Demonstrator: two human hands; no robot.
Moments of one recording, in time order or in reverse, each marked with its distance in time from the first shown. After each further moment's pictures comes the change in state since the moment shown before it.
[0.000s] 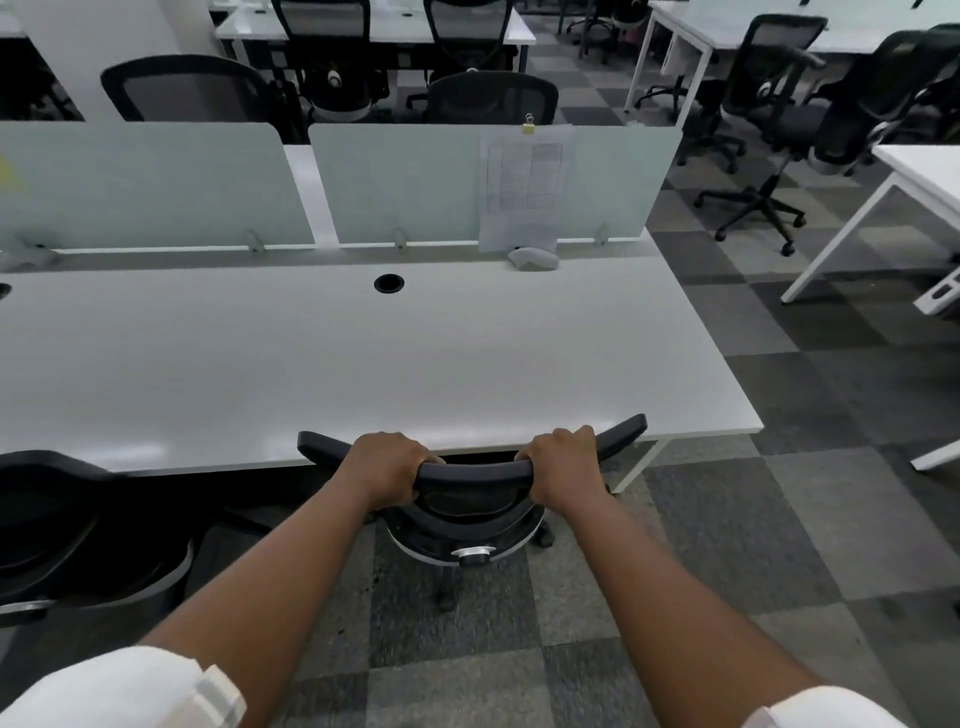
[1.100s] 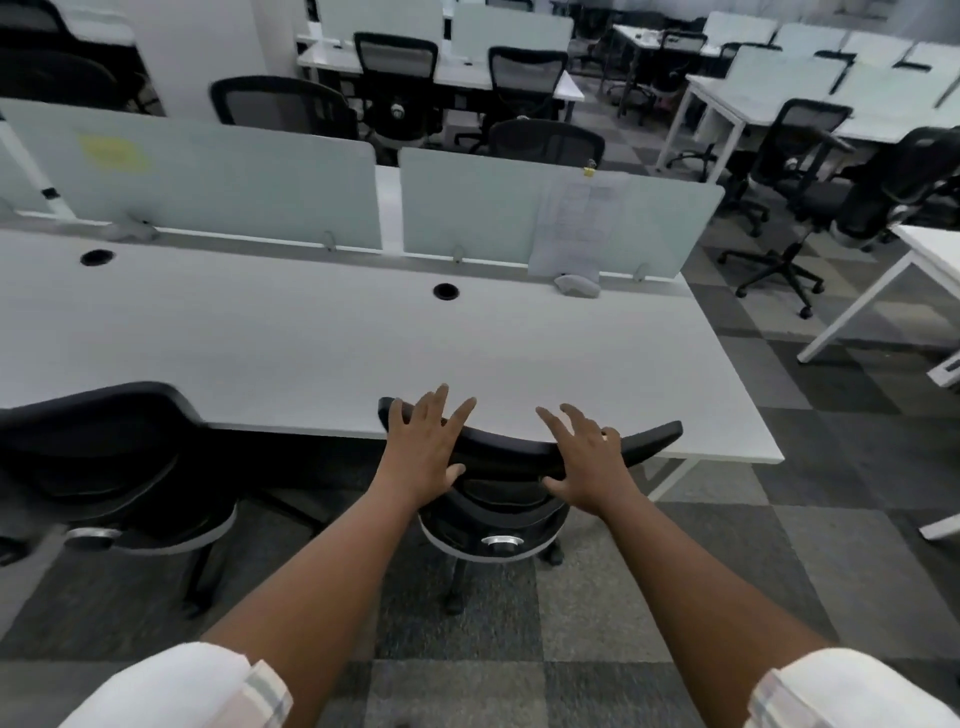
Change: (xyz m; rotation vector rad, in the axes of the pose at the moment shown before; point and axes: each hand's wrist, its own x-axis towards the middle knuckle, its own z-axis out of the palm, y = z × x) left_hand -0.081 -0.005 0.016 0.034 0.331 -0.241; right_hand -0.031 -0.035 -0.001 0.132 0.129 -0.072
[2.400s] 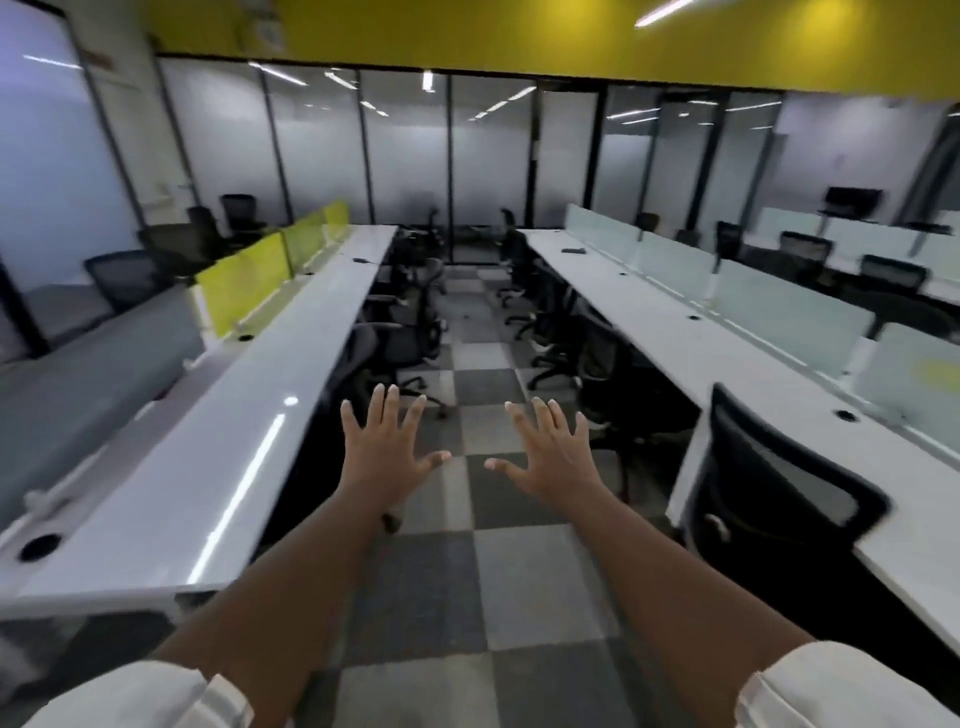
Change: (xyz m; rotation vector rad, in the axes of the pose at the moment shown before) left_hand -0.860 0.000 -0.229 0.370 0.040 -1.667; right_hand -0.493 -0.590 -0.127 0.083 0.313 -1.510
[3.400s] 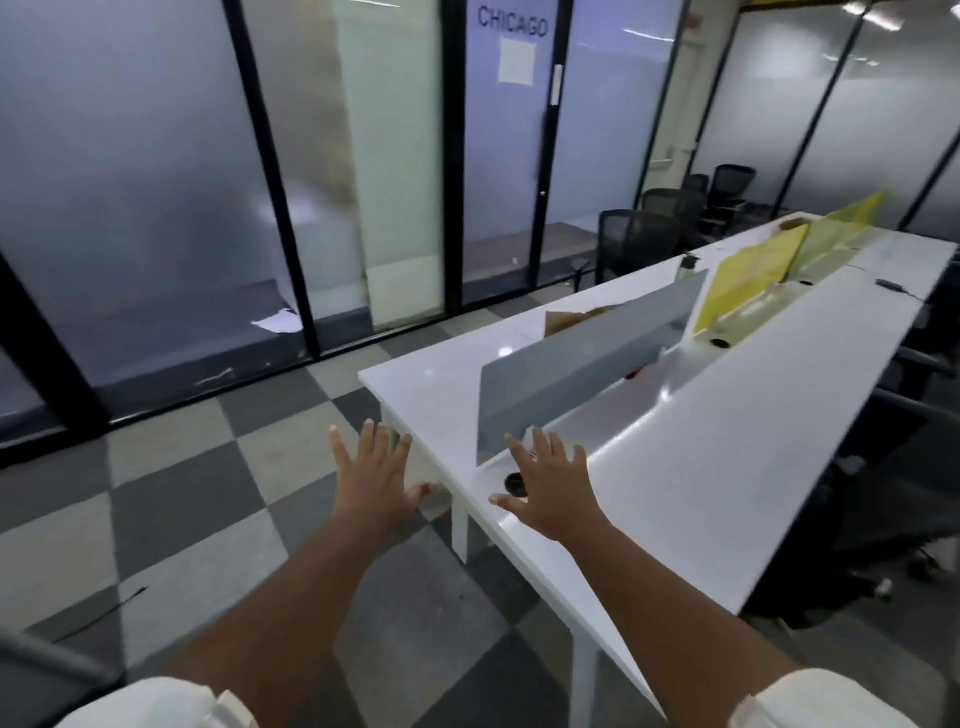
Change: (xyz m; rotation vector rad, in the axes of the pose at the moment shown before) left_hand -0.238 -0.666 0.134 0.275 -0.422 -1.001; right_hand 0.216 -0.772 0.144 0.119 -0.117 -1.000
